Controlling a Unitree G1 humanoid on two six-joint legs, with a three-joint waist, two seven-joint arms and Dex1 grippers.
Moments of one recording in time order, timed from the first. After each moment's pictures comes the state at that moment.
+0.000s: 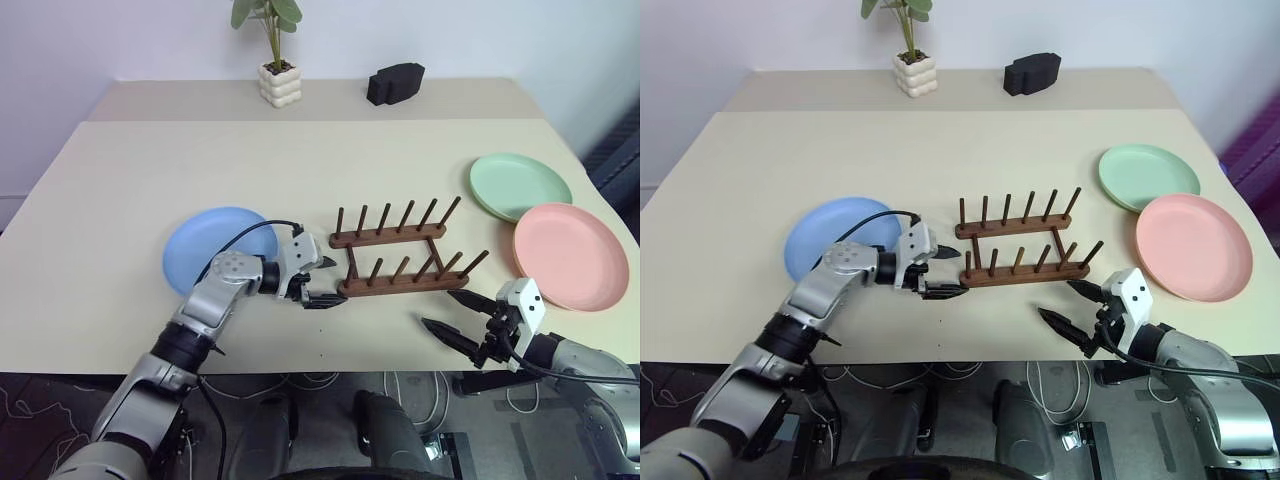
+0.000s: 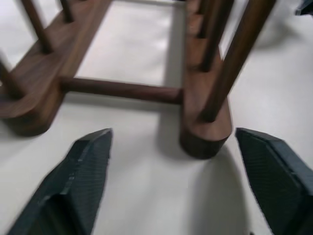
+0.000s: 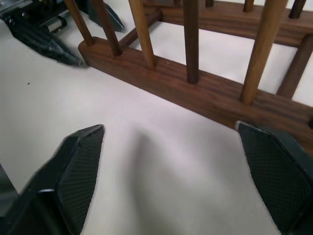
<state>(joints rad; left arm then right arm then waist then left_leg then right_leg) -0.50 0.41 -0.33 0.13 -0.18 0.33 -1.02 0.25 -0.65 -0.25 -0.34 0.53 0.41 0.85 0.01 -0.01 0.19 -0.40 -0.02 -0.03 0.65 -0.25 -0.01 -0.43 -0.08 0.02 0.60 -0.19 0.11</state>
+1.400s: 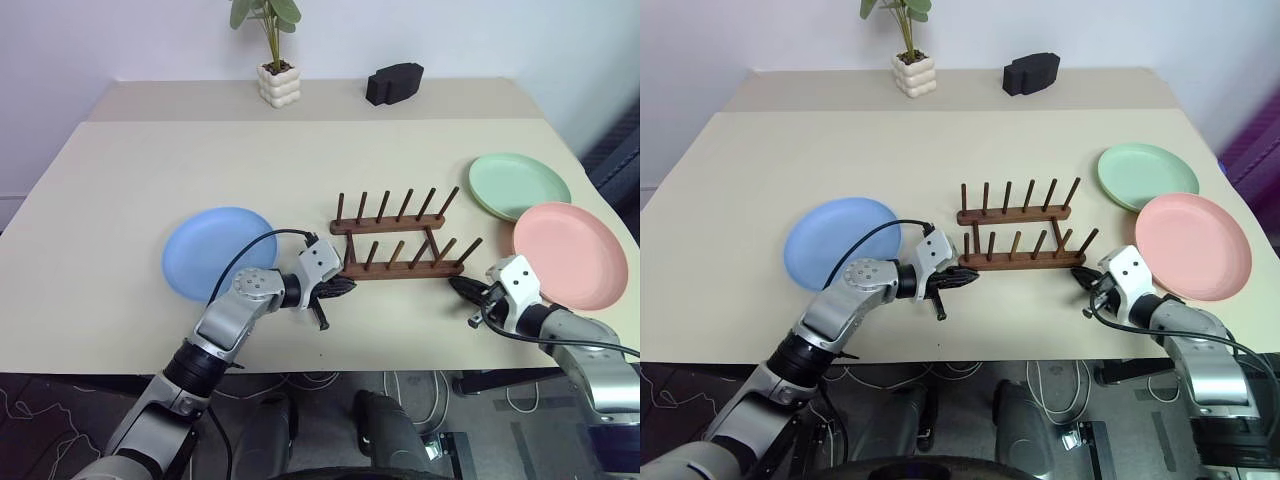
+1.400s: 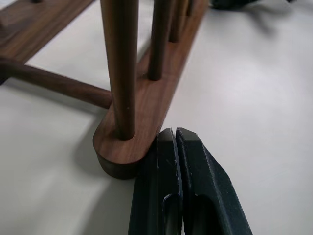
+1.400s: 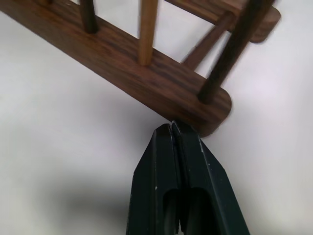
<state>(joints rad) -0.46 0.30 -0.38 0.00 -0.15 0.51 -0.75 0.01 -0.66 -0.16 -0.07 0.25 0.25 0.74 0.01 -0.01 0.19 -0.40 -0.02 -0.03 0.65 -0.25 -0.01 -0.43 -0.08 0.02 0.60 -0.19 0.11</state>
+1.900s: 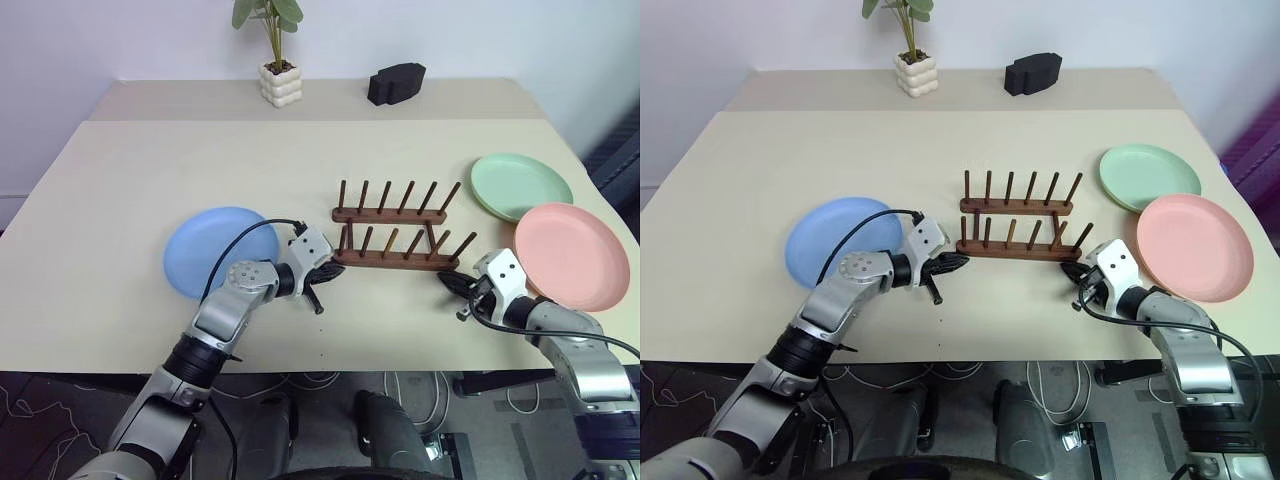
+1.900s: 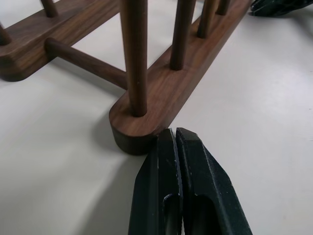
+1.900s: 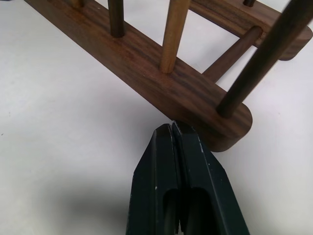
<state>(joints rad) -0.48 0.30 -0.34 0.05 -0.13 0.47 -0.72 -0.03 -0.65 -0.14 -0.05 0.25 0.27 0.73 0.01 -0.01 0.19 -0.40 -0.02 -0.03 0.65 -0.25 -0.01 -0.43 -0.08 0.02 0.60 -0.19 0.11</state>
